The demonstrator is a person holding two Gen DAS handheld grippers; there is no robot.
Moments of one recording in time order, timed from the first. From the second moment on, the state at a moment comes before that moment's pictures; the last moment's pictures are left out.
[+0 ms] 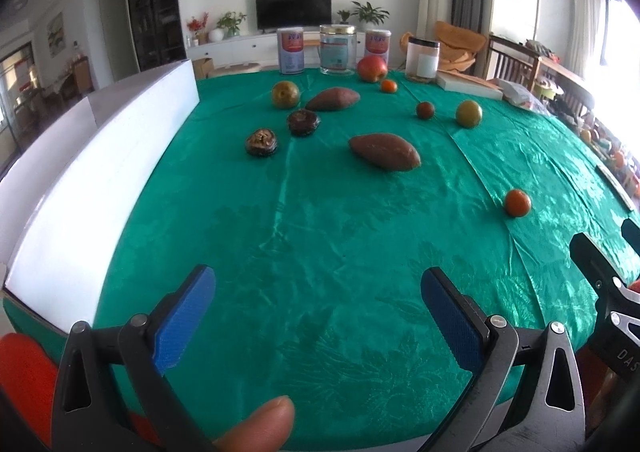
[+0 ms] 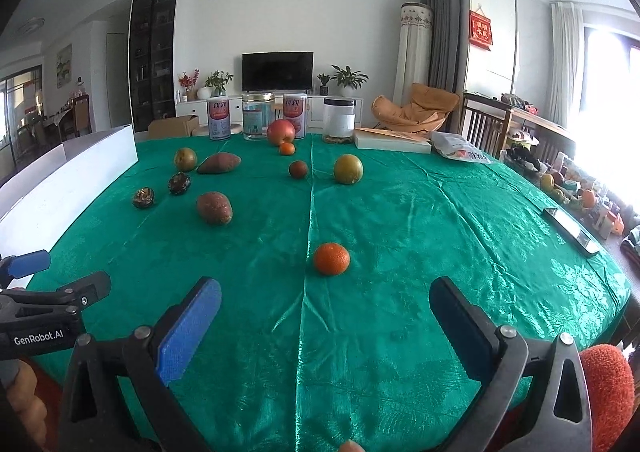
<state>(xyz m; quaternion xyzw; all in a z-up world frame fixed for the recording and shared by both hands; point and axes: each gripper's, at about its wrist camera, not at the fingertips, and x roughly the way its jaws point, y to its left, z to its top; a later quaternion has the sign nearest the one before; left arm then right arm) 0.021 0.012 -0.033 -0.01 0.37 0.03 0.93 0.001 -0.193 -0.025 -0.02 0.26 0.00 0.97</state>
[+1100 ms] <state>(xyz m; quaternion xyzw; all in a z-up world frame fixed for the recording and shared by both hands) 0.018 0.009 -0.035 0.00 0.37 0.03 0.93 -0.003 -0.192 -0.030 -0.03 0.25 0.01 0.97</state>
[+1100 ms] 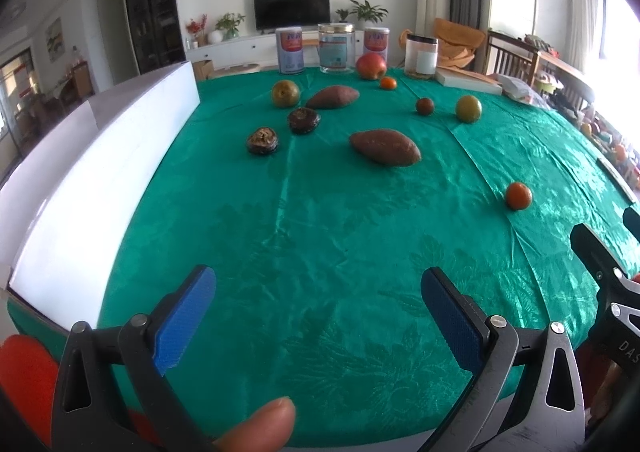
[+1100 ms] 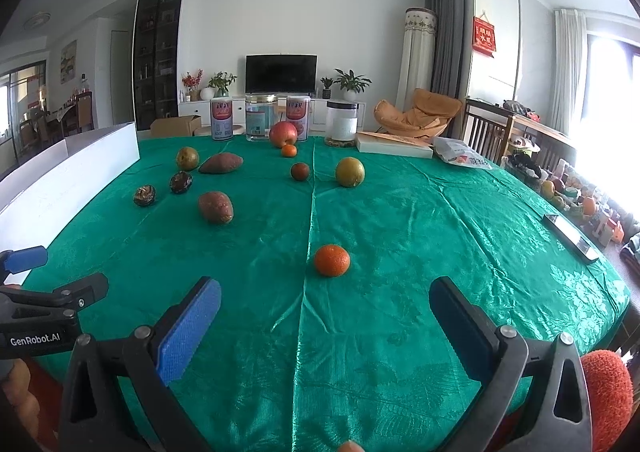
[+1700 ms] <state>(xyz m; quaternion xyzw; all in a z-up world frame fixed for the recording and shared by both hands) 0.021 0.010 -0.039 0.00 0.37 0.03 0.93 -0.001 -0.193 -0.032 -0.03 0.25 0.01 0.97</state>
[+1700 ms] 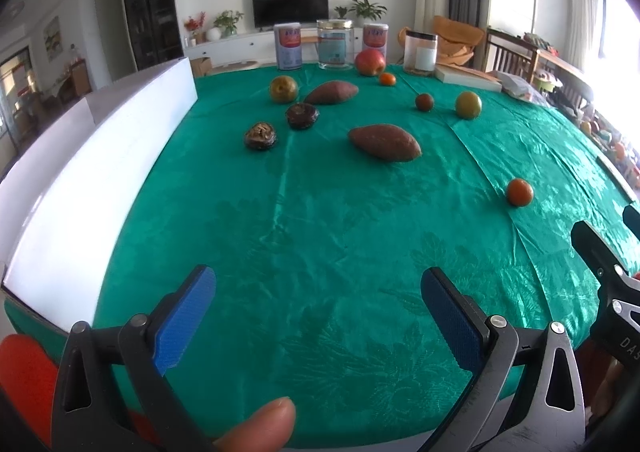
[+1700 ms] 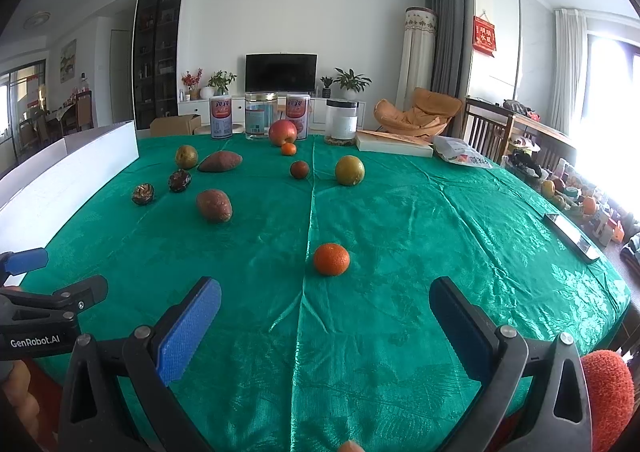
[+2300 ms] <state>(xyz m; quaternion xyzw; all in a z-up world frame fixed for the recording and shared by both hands) 0.044 0.026 -0.082 -0.01 0.45 0.04 0.89 0.015 -0.209 -0.050 -0.01 0.29 0.01 0.96</state>
